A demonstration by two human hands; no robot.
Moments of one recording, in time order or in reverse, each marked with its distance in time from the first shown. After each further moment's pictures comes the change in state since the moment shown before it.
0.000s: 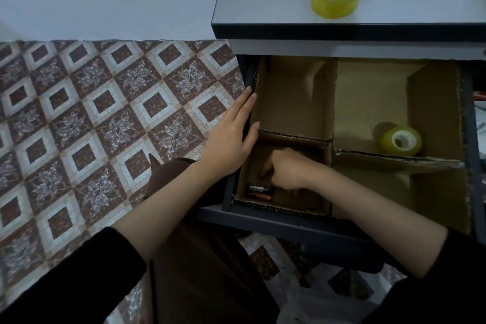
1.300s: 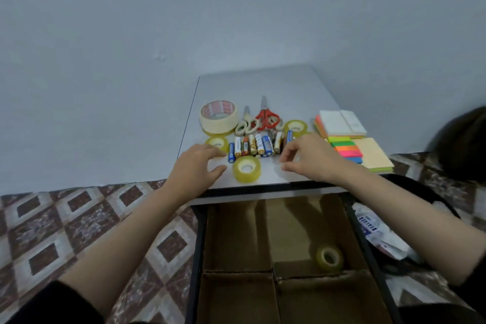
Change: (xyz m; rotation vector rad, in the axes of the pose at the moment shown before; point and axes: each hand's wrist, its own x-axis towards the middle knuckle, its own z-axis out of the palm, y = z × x) left_hand 0.149 0.088 -0.113 0.275 0.063 0.195; right_hand -0.133 0.036 -0.203 -0.096 0.939 -0.132
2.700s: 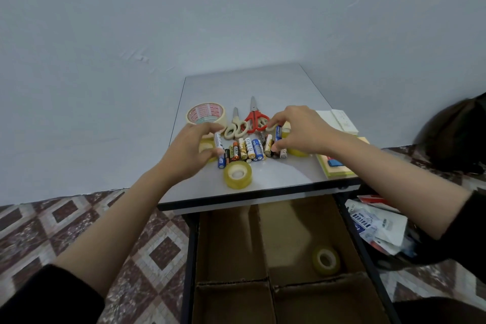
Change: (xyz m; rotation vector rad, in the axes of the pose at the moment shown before) left_hand 0.046 -0.001 -0.009 -0.228 0.045 0.054; right_hand 0.042 0.009 -0.027 -0.115 0.118 -0.040
